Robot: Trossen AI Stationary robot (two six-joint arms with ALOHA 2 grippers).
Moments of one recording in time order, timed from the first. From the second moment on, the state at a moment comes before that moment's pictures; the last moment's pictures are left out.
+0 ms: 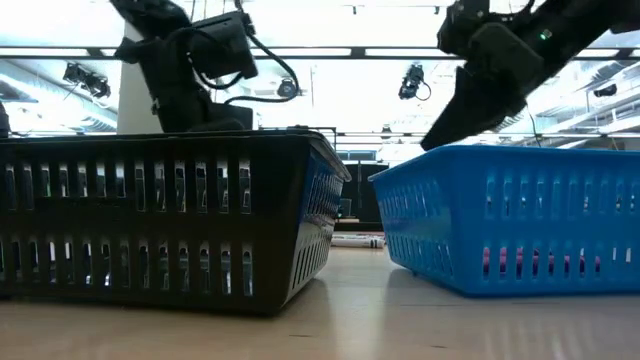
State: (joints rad) left arm 0.01 1.54 0.84 -0.54 -0.31 -0.60; right arm 0.37 1.42 0.70 -0.09 0.62 0.46
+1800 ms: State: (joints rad) left arm -0.03 1.66 0.93 -0.62 -0.41 -1.13; right arm 0.25 1.39 0.54 0.27 0.40 0.04
